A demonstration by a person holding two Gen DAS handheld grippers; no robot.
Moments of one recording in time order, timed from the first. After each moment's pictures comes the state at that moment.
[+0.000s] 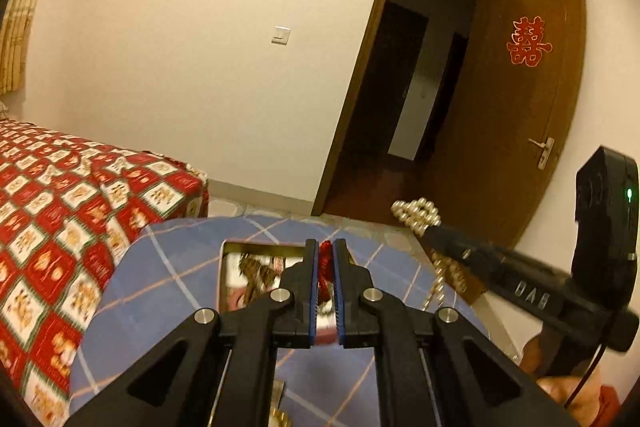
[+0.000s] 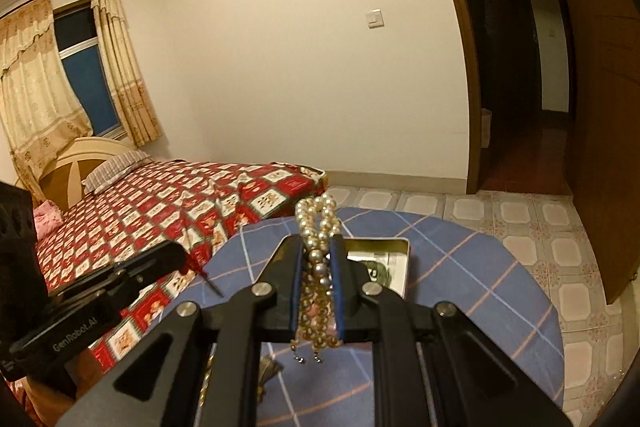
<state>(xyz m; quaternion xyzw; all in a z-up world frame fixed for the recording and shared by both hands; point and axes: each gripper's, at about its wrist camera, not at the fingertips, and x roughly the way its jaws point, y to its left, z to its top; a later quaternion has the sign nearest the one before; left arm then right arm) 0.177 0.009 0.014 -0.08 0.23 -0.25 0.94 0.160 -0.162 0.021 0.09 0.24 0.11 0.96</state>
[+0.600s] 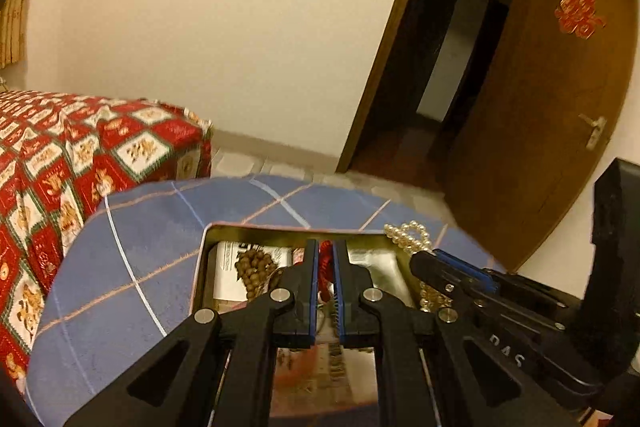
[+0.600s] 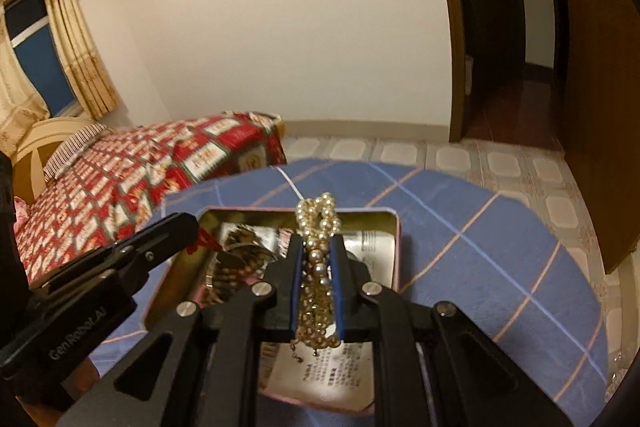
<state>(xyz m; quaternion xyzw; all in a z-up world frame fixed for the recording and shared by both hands) 0.288 -0.036 -0.064 -0.06 0.33 -0.20 0.92 0.259 -0.182 -0.061 0.09 0.34 0.07 0.93</state>
